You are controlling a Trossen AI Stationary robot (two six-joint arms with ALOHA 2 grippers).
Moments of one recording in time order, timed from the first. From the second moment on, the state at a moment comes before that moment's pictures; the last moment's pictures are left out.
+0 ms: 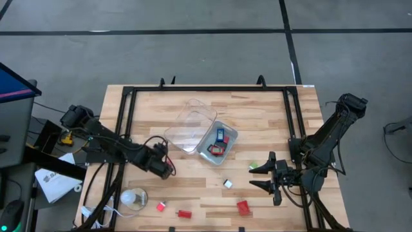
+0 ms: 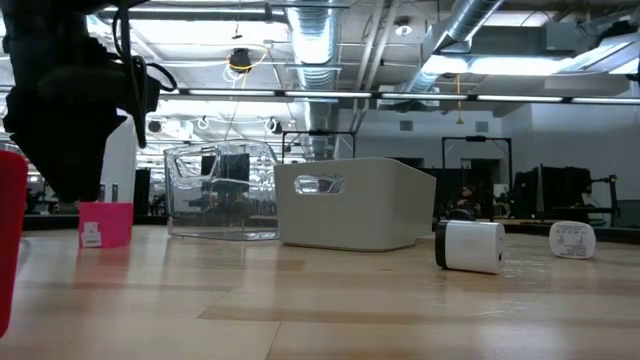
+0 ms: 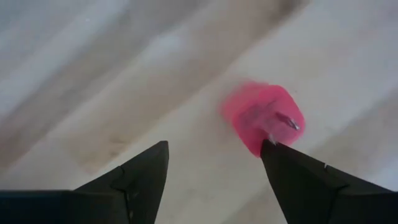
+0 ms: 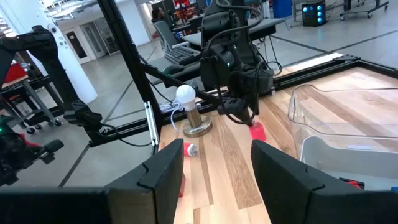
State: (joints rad) left arm -0.46 1.44 0.79 -0.81 -0.23 -1.35; right arm 0.94 1.15 0.72 0.21 0.95 0.50
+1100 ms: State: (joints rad) left arm -0.45 1.56 0.78 -0.59 -0.15 -1.20; right arm 0.94 1.15 0.72 0.21 0.94 0.50
